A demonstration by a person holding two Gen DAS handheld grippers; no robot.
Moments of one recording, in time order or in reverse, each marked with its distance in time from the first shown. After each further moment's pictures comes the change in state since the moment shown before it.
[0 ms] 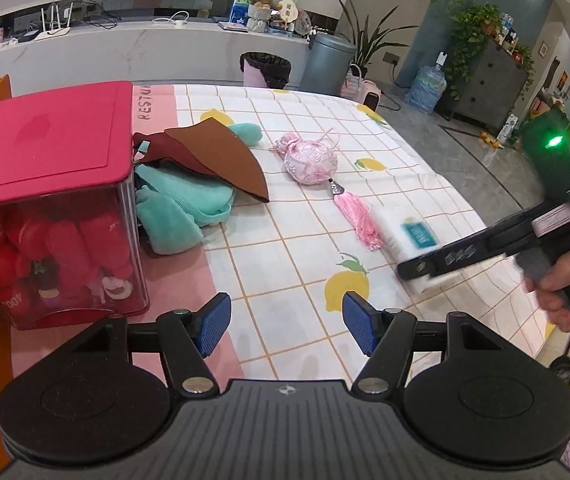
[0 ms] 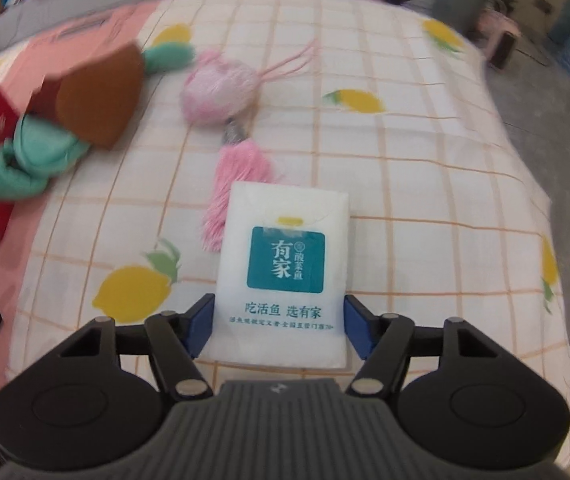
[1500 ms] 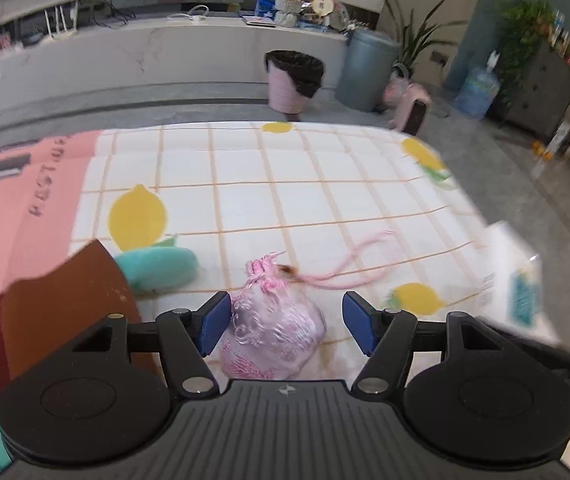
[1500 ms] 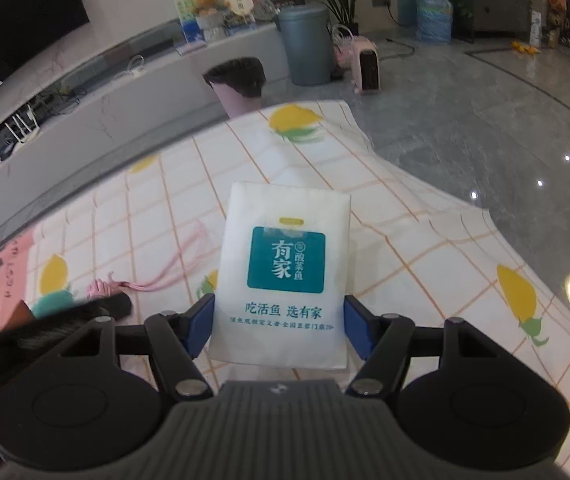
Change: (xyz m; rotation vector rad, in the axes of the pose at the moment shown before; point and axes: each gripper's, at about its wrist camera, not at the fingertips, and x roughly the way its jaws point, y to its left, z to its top) left arm 0.172 -0.042 0.134 -0.078 0.016 0.112; right arm 0.013 -0.067 0.055 0.479 -0.345 -0.102
